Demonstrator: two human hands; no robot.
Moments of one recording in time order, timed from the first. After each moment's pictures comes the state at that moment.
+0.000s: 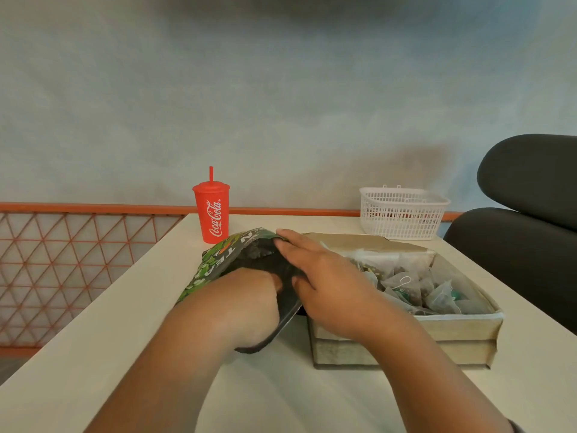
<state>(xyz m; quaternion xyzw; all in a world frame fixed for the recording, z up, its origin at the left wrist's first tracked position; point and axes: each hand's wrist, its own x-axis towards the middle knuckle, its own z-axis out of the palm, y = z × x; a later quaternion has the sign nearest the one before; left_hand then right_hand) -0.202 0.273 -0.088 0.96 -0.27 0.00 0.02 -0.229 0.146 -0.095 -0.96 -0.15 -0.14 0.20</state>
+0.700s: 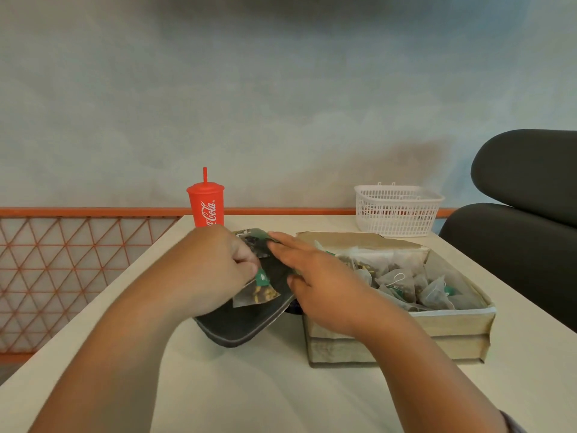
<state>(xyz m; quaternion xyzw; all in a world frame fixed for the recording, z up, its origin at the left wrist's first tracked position) -0.204 0.297 -0.060 0.95 -0.21 0.06 0.23 -0.226 0.143 -0.096 -0.95 -0.16 -0.11 0.25</state>
